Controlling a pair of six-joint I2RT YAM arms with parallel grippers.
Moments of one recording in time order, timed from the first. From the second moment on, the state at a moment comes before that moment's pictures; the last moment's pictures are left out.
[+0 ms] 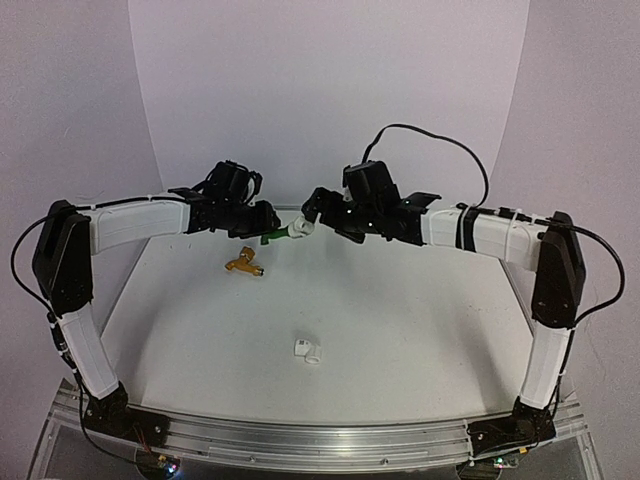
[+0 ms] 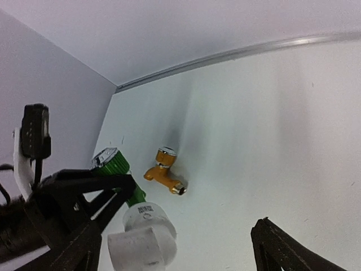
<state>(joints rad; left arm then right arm) -0.60 1.80 1.42 -0.27 0.03 -0.52 0.81 1.93 1.64 -0.21 0.13 0.83</state>
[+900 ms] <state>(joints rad) -0.58 1.80 1.43 -0.30 0.24 -0.52 0.82 1.95 1.77 -0.45 -0.15 -0.51</state>
